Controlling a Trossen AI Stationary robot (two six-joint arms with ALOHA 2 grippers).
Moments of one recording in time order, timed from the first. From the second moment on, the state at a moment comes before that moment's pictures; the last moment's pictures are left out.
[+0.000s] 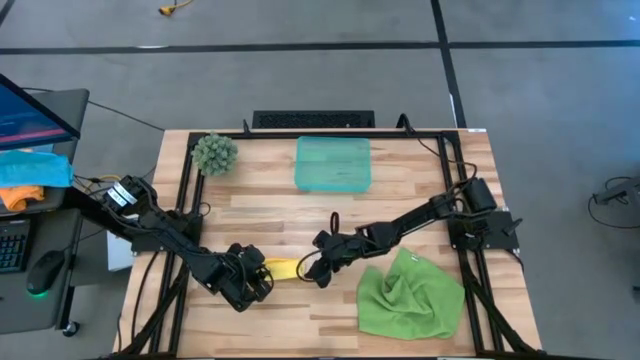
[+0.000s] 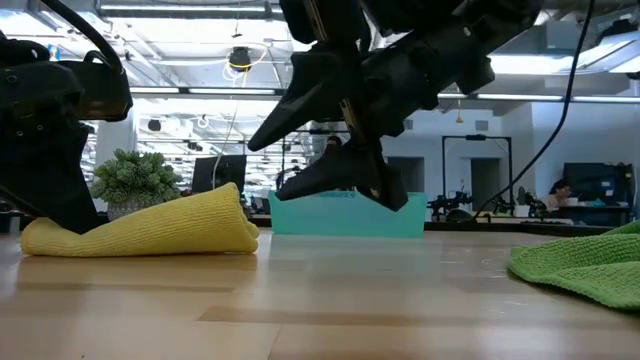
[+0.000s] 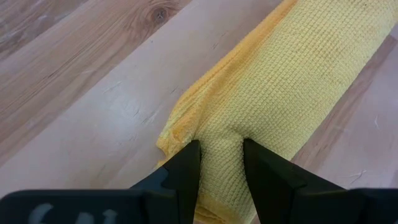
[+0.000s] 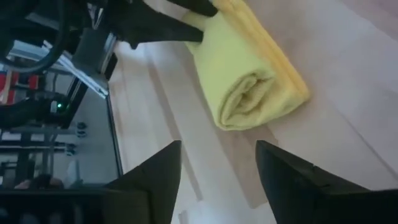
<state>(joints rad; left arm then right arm) -0.71 1.64 0.68 -0.38 -0.51 -1.42 0.26 1.97 1.10 0.24 -0.11 0.99</state>
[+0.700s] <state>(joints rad) -0.71 1.64 0.68 -0.38 -0.51 -1.39 0.42 1.76 0.98 0.30 0.13 0.99</state>
